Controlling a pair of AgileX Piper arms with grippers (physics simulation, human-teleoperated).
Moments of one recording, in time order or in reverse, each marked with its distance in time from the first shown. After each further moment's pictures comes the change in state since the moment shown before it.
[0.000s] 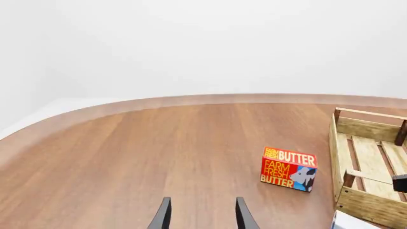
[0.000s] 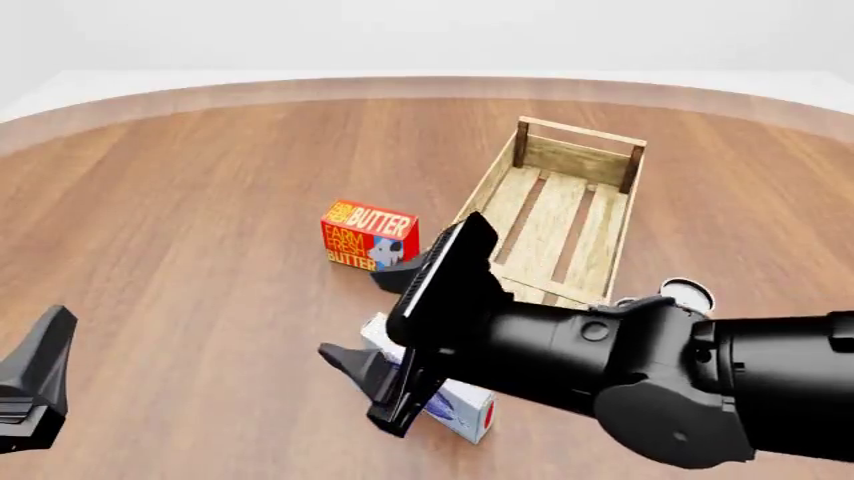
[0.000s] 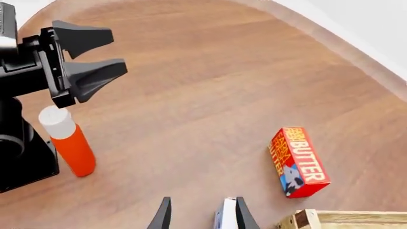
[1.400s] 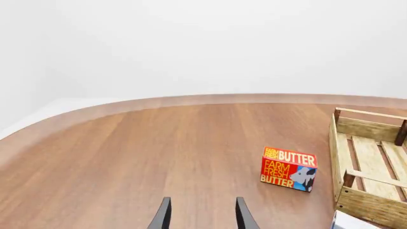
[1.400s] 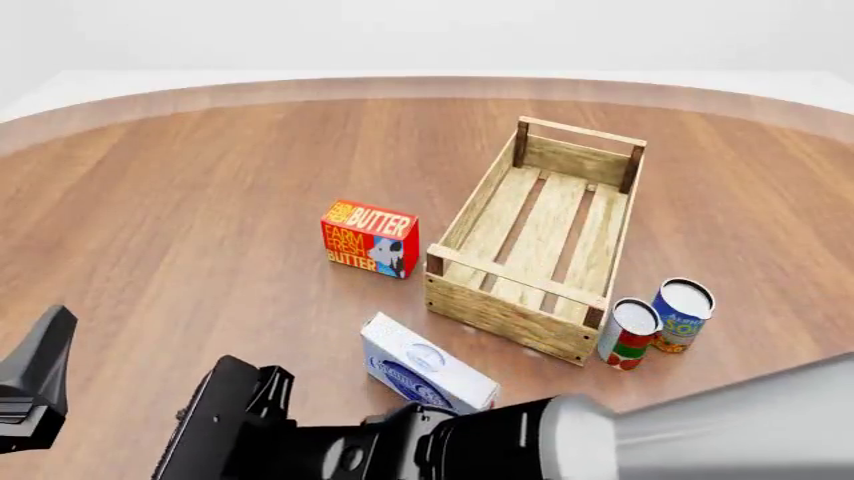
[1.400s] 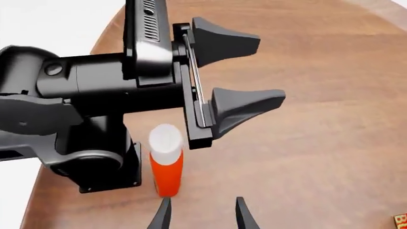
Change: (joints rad) left arm 0.000 0.000 0.000 0.000 0.000; right arm 0.306 0.411 -0.311 -0.006 0.024
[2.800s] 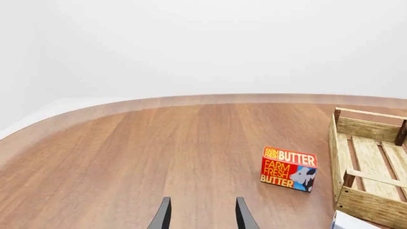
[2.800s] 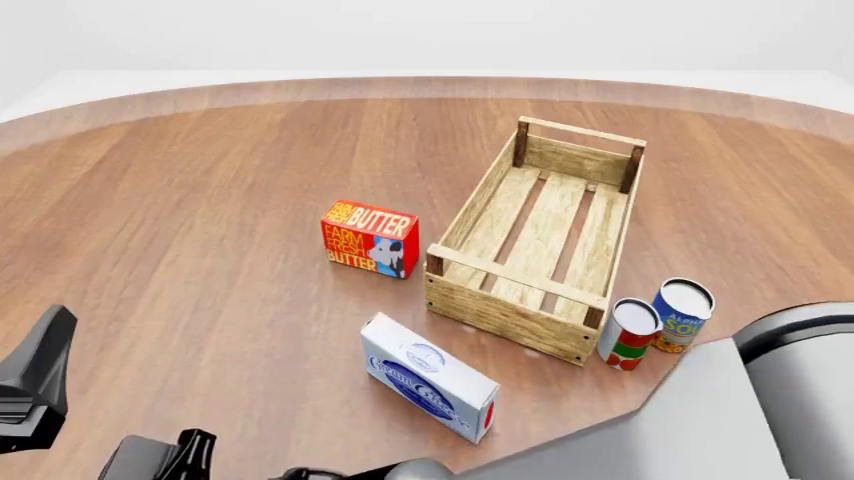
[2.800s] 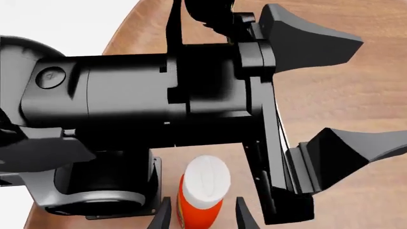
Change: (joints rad) left arm 0.000 0.000 0.000 0.000 0.000; right arm 0.076 0.273 -0.222 -0.018 0.001
